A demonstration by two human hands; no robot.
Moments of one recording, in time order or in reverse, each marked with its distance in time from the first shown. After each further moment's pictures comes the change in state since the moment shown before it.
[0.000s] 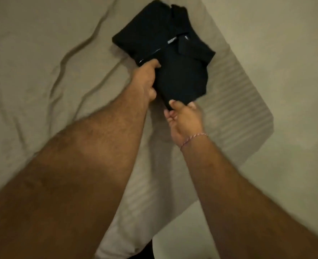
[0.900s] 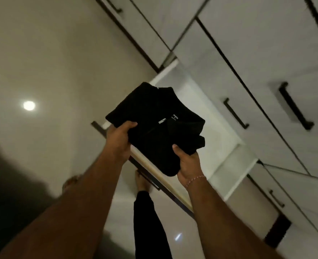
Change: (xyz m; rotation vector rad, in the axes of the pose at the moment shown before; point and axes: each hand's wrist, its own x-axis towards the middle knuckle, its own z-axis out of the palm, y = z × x) left_hand -0.563 -0.777 -0.124 1.321 -0.856 -0.561; right_hand -0.519 0.456 -0.707 1.176 1.119 -0.112
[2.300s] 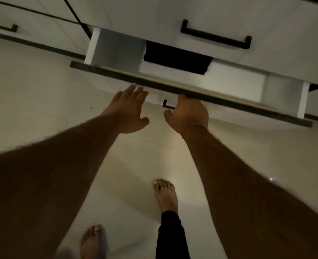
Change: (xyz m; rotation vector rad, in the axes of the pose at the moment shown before) left_hand 0.160 -0.120 0.136 2.481 -0.630 0.870; right_hand 0.213 0.018 -0.093 -1.242 0.381 -0.460
